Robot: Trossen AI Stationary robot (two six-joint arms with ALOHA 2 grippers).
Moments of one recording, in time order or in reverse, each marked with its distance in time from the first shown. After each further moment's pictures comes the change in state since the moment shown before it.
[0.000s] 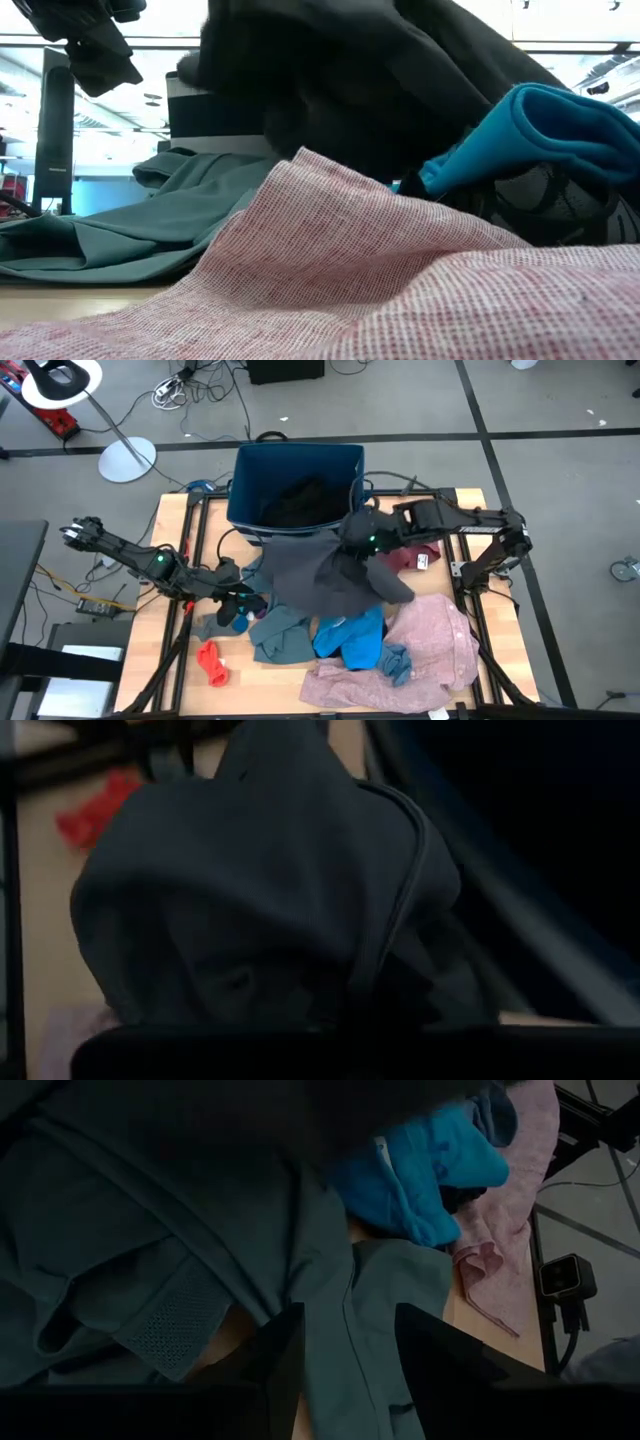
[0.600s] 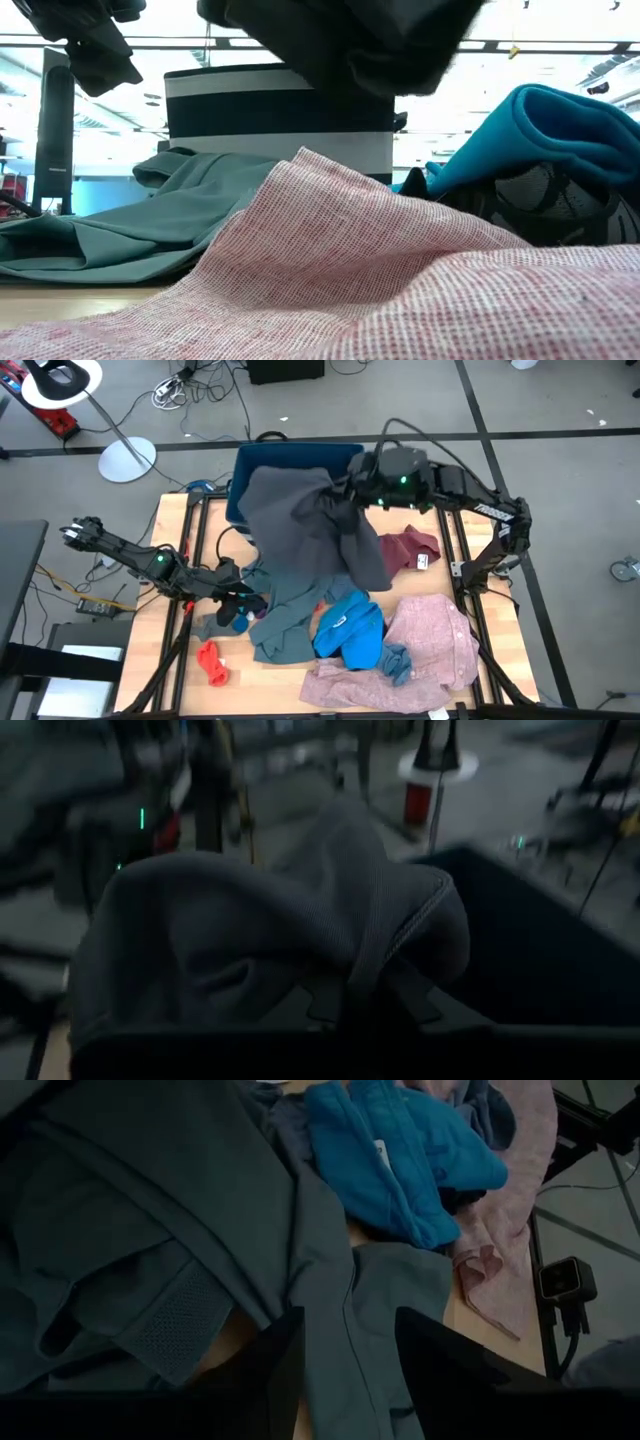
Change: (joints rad) left arm 0.000 0.000 0.000 -0.001 0.000 0.000; right arm -0.155 -0.001 0.218 0.322 0.008 -0.152
